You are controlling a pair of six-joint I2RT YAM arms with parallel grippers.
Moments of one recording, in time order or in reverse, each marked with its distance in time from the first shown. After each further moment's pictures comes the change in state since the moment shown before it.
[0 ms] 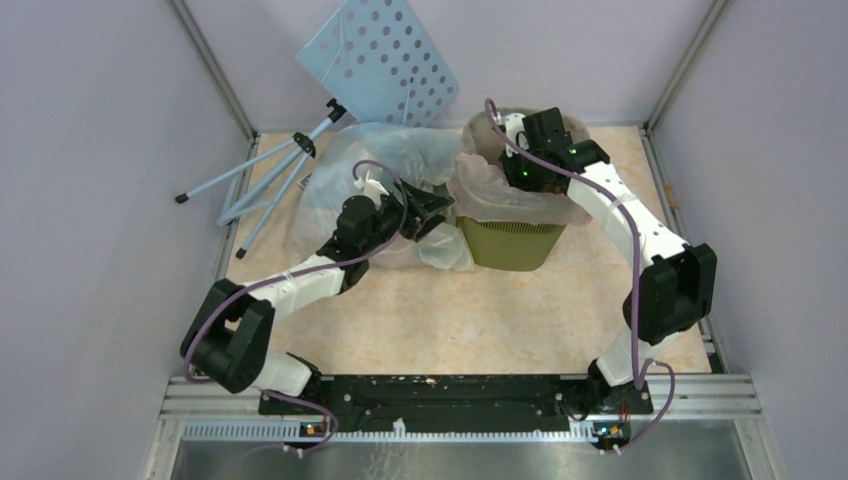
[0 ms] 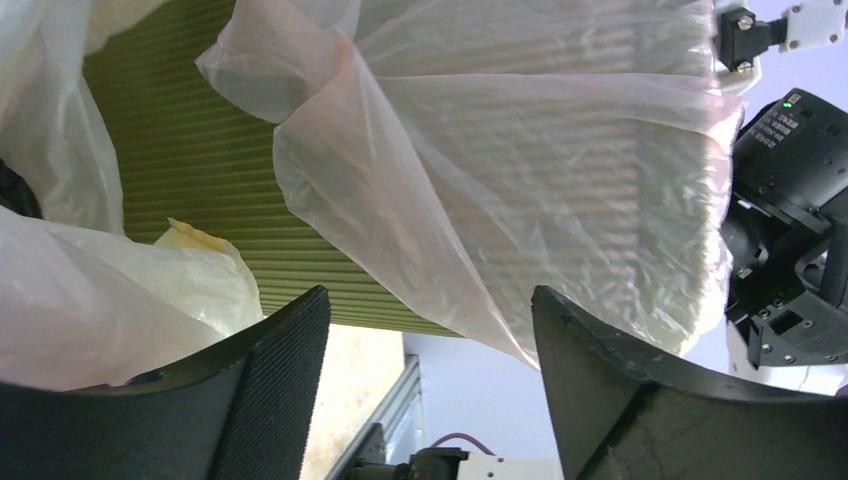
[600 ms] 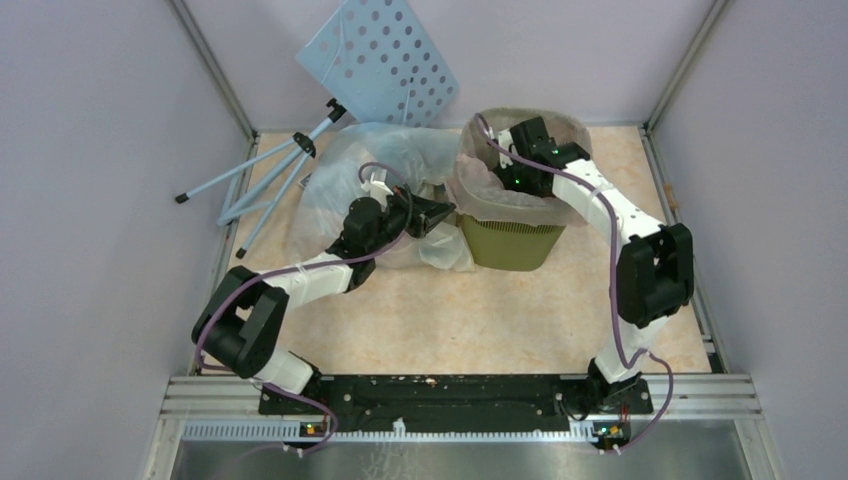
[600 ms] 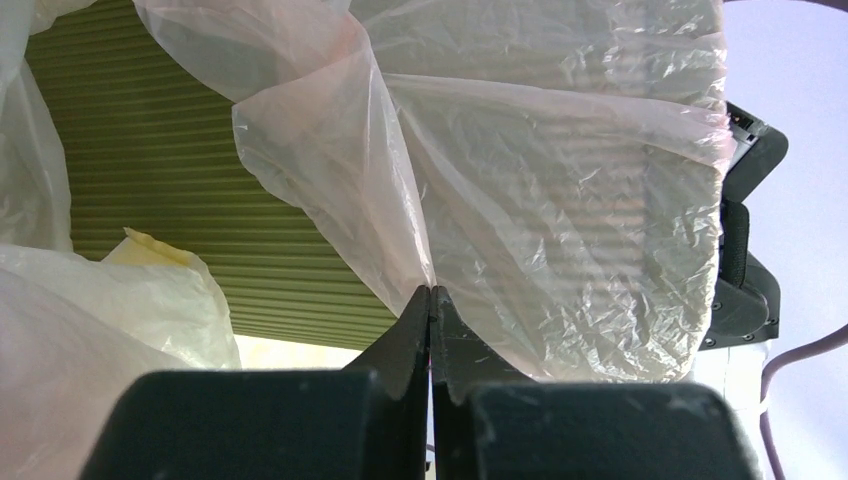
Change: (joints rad) left arm -0.020 0.104 0.000 0.150 -0.011 -0.136; right arm 0.000 0.116 -0.018 -0.013 0.055 0.000
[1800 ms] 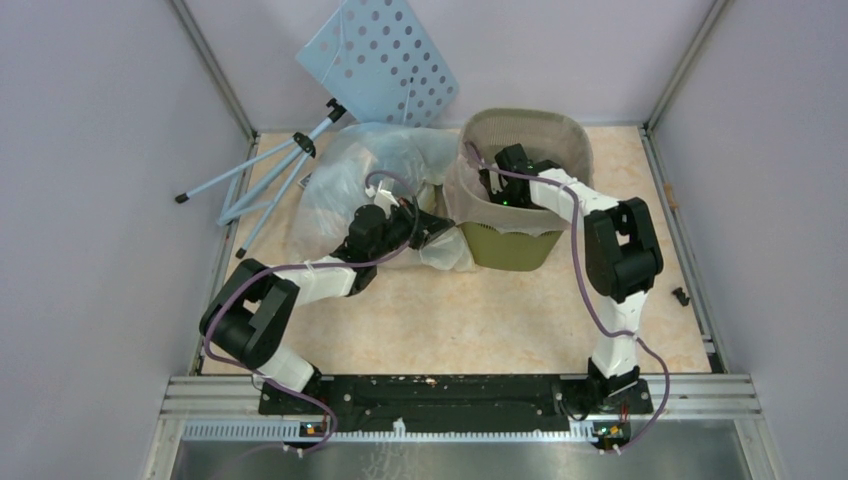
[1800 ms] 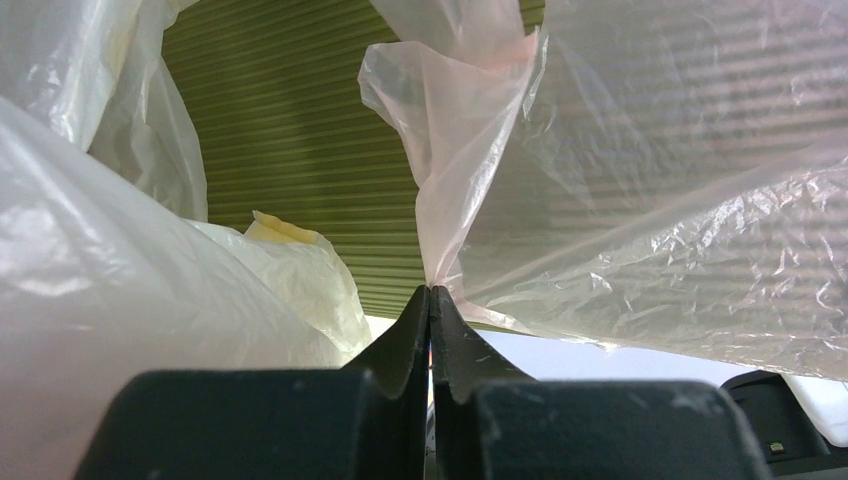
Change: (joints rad) left arm 0.000 0.054 -0.050 0.004 0.026 0.193; right arm -0.007 0.218 -0.080 0.083 -0.036 0.068
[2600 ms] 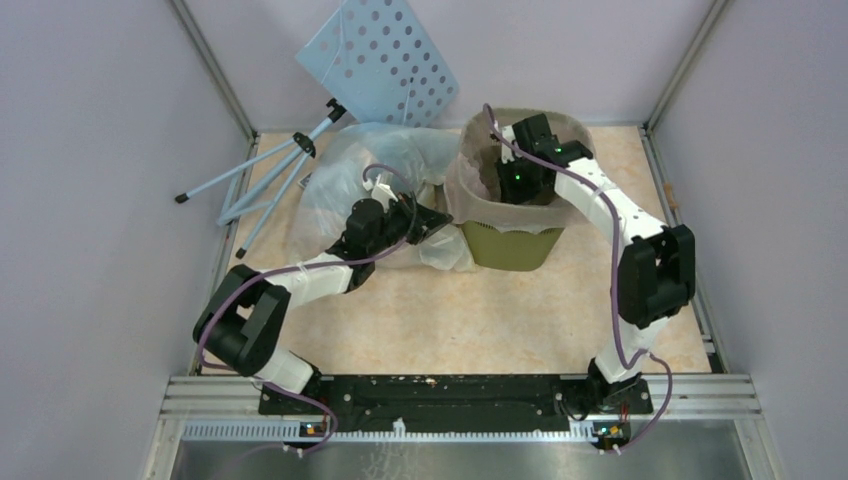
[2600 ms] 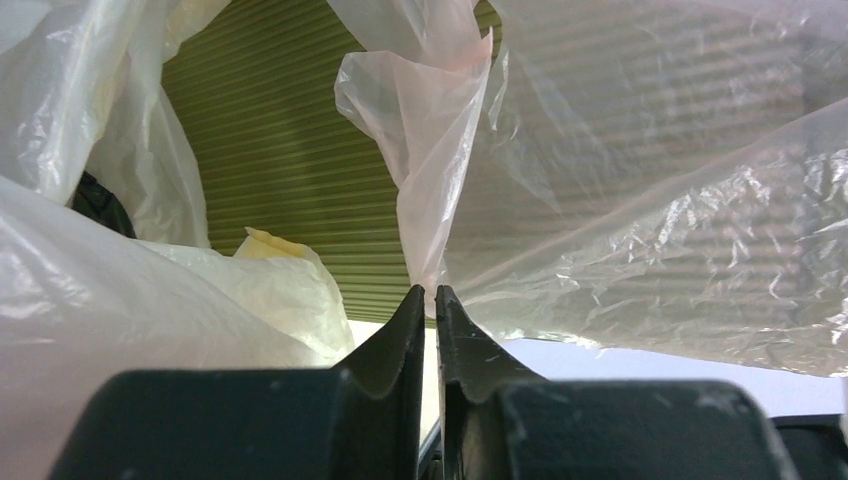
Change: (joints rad) left arm 0.006 -0.043 0.038 -0.084 -0.006 0.052; right arm -0.008 -0.217 0.085 -0.071 -0.024 0.030
